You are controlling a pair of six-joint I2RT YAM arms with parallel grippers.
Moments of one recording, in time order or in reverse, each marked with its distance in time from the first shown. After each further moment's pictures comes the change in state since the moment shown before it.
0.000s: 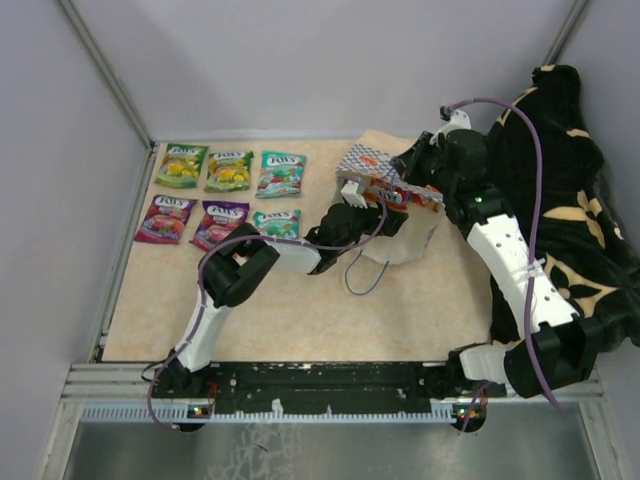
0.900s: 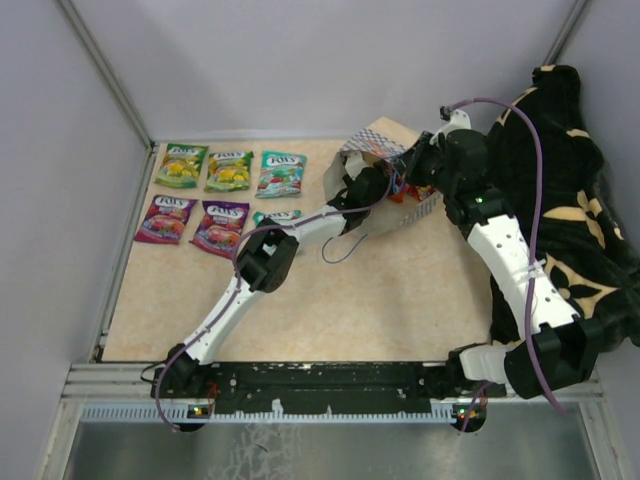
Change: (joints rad) left arm 0.092 0.489 0.900 -0.719 -0.439 -0.203; right arm 0.000 -0.008 0.003 -0.005 -0.003 -0.010
